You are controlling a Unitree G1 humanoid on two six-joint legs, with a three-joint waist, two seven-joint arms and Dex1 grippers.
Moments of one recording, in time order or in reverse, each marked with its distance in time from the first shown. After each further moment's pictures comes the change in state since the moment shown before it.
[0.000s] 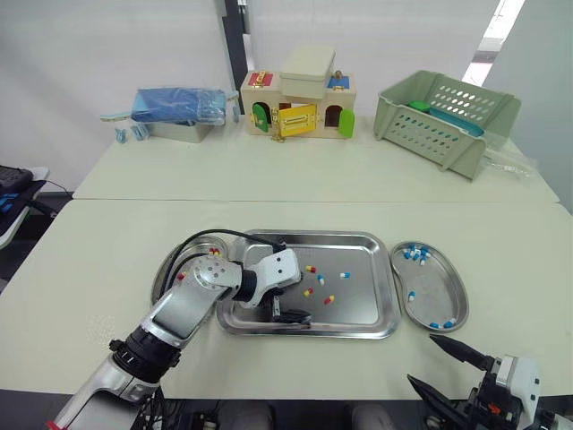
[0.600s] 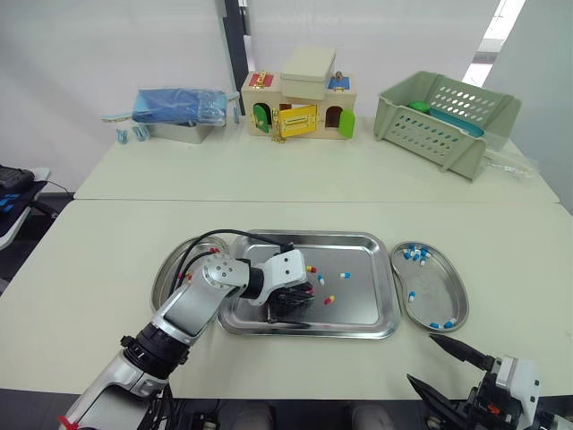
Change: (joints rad) left arm -0.012 -0.025 -0.009 0.038 0.045 -0.068 -0.002; right arm 0.002 -0.012 0.006 0.016 0.000 -0.039 -0.012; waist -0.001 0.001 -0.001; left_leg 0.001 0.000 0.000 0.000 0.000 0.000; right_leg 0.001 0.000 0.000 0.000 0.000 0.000
